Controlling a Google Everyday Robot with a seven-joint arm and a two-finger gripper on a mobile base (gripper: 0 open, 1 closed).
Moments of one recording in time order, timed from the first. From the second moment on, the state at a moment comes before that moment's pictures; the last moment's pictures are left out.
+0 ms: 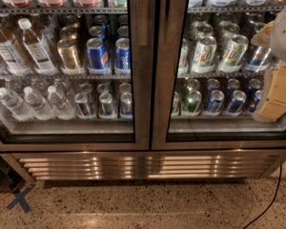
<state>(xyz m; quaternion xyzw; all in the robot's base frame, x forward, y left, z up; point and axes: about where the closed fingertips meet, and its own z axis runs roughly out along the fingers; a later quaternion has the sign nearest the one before) 0.438 -0.216 0.976 -0.60 0.78 -0.03 0.16</state>
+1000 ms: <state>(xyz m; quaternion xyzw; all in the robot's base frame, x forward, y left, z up) 0.442 -0.178 0.991 -0.65 0.73 0.02 0.21</state>
